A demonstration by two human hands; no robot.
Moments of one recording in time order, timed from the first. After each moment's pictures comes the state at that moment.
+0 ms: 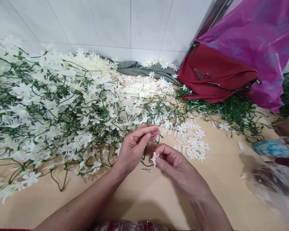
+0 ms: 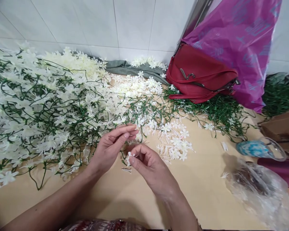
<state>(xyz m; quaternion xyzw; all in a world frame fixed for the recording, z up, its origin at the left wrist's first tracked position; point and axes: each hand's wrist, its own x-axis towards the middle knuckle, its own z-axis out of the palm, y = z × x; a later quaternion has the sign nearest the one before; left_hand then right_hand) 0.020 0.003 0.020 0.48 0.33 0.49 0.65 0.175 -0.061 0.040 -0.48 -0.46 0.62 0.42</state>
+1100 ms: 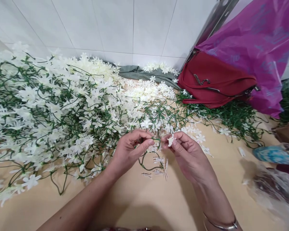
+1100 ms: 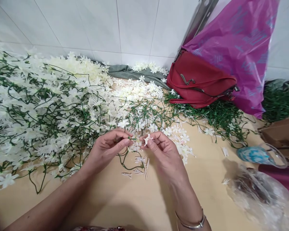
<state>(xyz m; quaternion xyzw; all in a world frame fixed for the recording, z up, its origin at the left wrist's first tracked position) -0.002 0.015 0.024 0.64 0.36 0.46 0.51 0.201 -0.027 0.038 -0.50 -0.37 0.56 0.55</state>
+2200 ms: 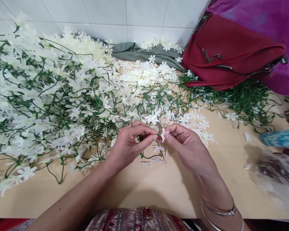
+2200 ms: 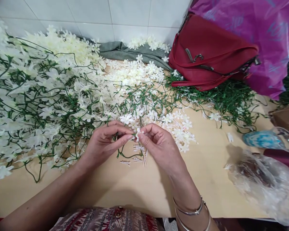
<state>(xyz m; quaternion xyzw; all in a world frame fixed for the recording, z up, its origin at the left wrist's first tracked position) 0.003 0.010 0.021 0.73 0.34 0.41 0.42 0.203 -0.036 0.026 -0.52 -0.46 0.55 0.46</state>
